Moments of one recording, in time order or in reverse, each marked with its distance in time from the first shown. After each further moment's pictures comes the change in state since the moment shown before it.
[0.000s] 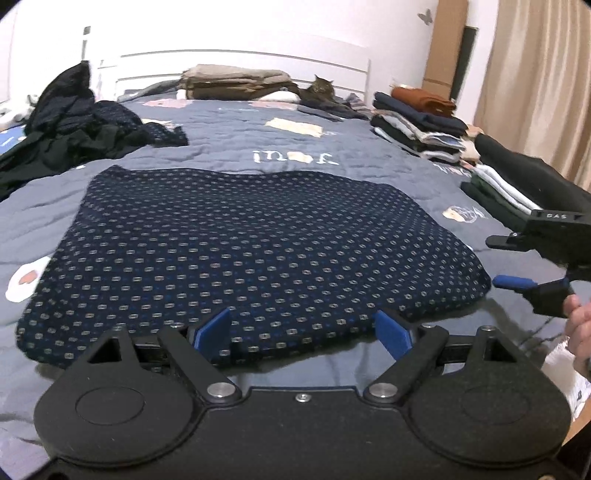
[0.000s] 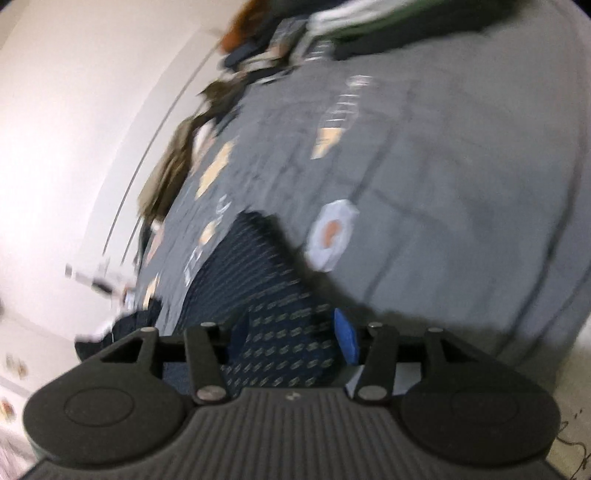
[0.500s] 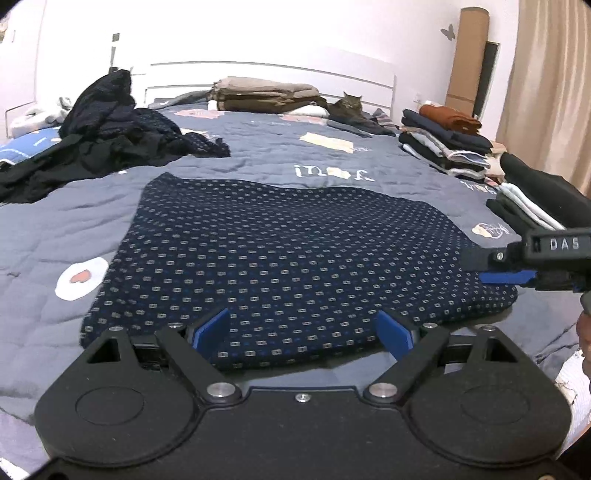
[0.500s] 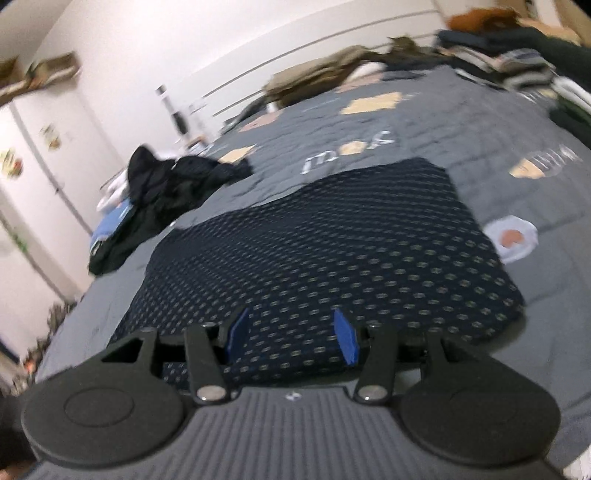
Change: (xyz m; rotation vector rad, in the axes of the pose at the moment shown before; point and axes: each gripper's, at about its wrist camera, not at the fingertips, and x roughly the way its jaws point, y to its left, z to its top) left arm -0.029 0.043 -0.001 -0.030 -0.038 0.062; right arm -0.007 0.118 -0.078 -0.669 0.184 0.118
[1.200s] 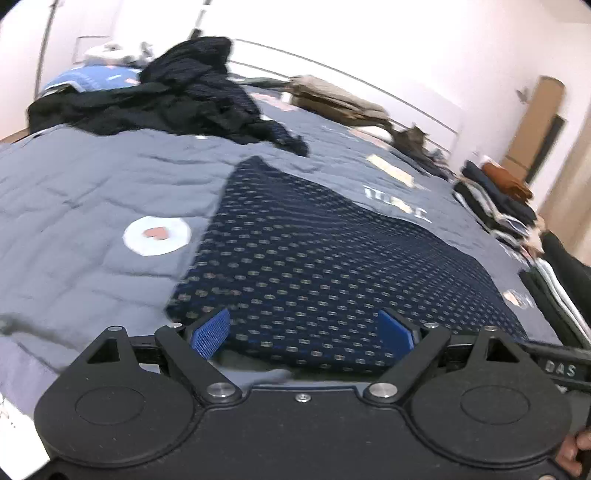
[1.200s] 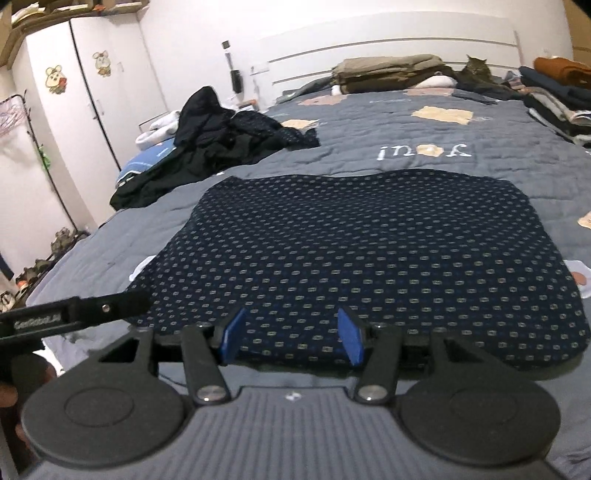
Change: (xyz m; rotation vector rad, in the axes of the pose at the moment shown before) left arm -0.015 0.080 -0.002 -0.323 -0.016 0.072; right arm 0.023 0.078 -0.024 -0.231 0.057 0.036
